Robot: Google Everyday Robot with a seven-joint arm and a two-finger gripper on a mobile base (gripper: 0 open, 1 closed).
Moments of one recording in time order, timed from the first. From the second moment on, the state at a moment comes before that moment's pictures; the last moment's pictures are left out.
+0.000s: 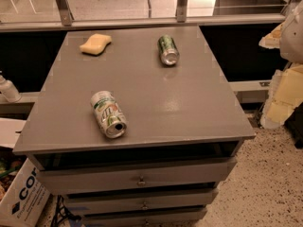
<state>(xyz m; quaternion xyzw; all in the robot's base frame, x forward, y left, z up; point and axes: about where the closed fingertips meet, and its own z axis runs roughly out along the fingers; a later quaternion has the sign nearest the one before) 0.438 -0.217 0.976 -0.60 0.78 -0.03 0.16</state>
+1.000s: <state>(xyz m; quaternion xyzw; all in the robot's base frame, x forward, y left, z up) 0.516 -0.195 0.960 -0.65 0.74 -0.08 0.16</state>
